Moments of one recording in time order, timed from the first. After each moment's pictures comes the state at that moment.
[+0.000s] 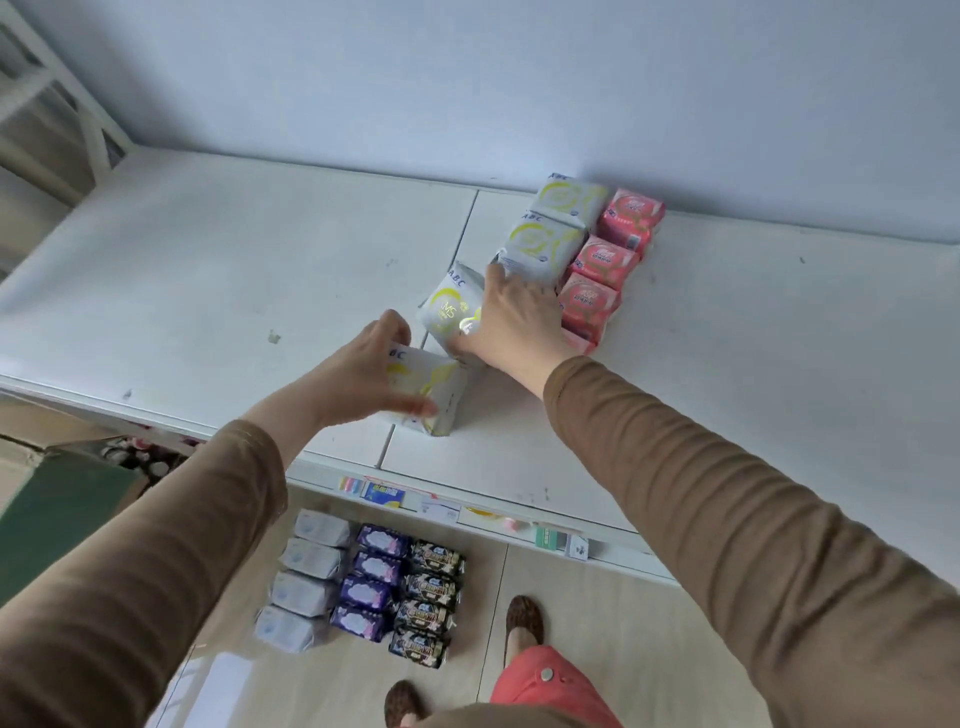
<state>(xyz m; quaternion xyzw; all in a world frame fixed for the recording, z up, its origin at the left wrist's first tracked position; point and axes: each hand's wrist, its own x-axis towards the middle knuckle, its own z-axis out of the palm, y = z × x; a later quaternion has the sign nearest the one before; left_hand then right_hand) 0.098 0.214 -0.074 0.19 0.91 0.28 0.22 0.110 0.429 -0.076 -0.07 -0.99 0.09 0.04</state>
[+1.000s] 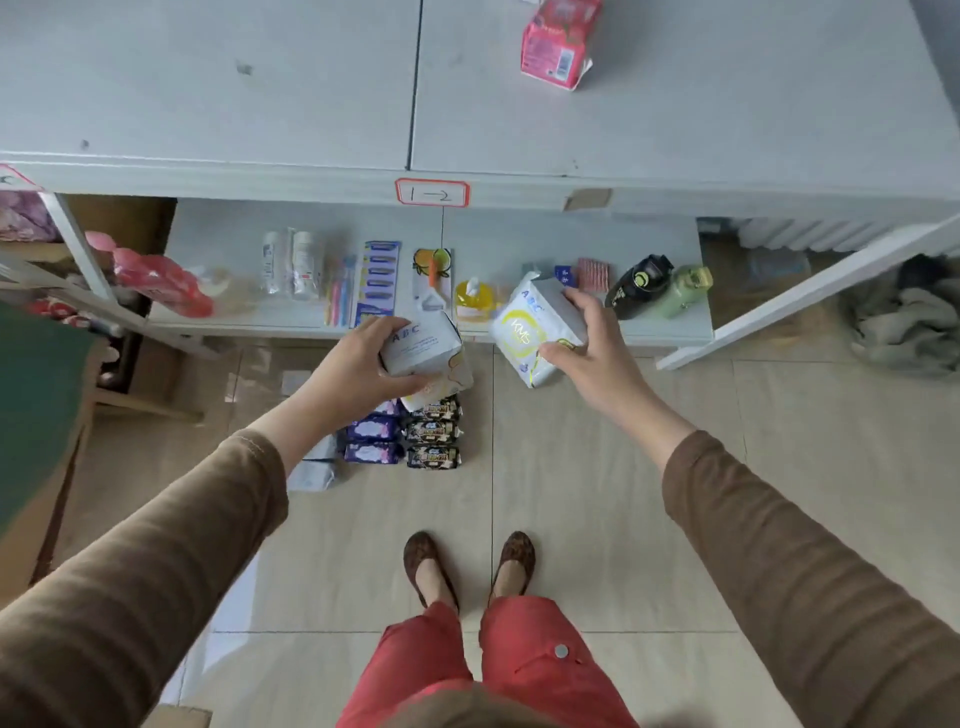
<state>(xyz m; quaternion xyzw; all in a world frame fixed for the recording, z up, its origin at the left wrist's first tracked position) 0.344 0.034 -0.196 0.28 0.88 0.30 0.25 0.492 0.300 -0.182 -0.27 -0.81 0.52 0.02</state>
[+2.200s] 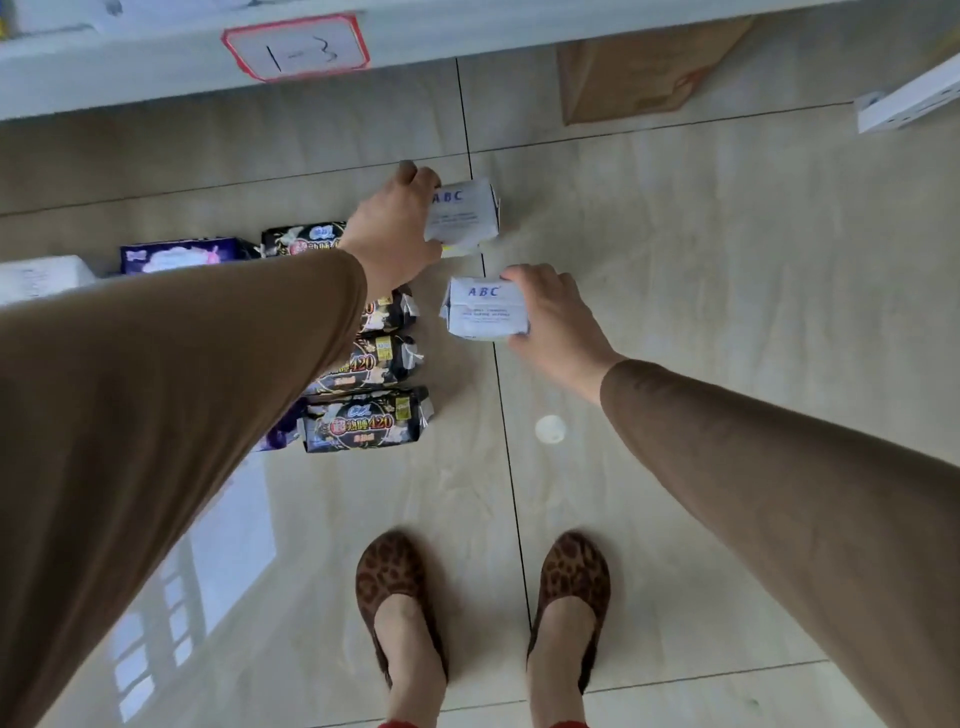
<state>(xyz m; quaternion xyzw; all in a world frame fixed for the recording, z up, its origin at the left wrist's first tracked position) 0.289 0.214 -0.829 0.38 0.89 0.06 0.25 0.486 0.317 -0.845 -0.24 -0.91 0.32 -0.15</state>
